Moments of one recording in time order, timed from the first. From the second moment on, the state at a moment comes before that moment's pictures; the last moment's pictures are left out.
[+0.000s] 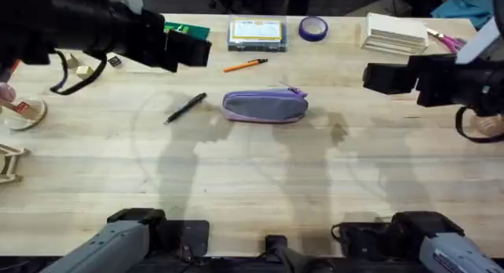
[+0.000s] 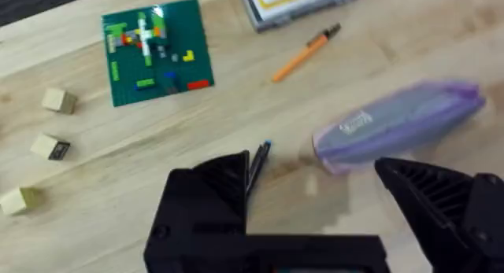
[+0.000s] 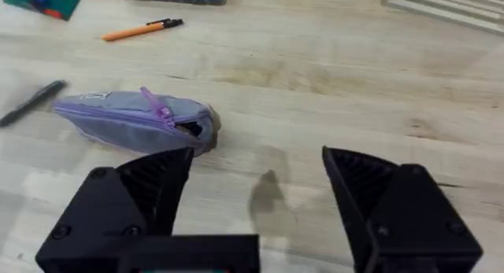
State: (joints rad) left arm 0.00 1.15 1.22 -0.90 0.28 0.29; right arm 0.00 0.86 0.95 -0.79 -0.21 0.02
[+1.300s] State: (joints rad) left arm 0.00 1.53 1.25 -1.07 0.79 1.30; right arm 0.00 0.86 0.95 -0.74 -0.23 0.02
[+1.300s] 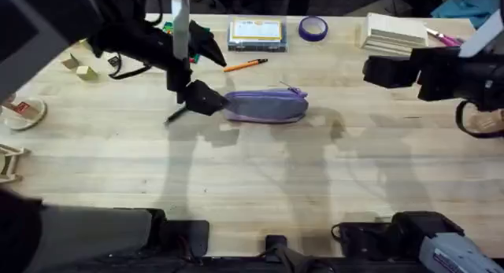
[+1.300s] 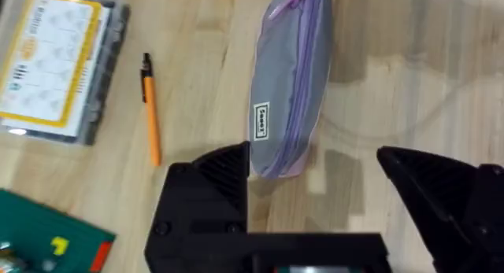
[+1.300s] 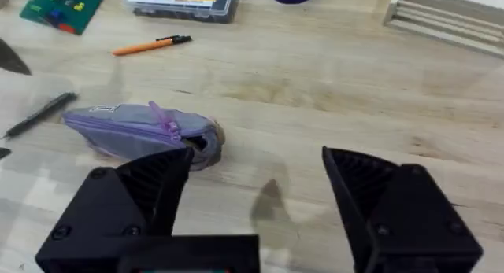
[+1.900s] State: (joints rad) left arm -0.02 1.63 1.25 -1.04 0.82 1.31; right arm 0.00 0.86 0.95 -0.74 -0.23 0.02
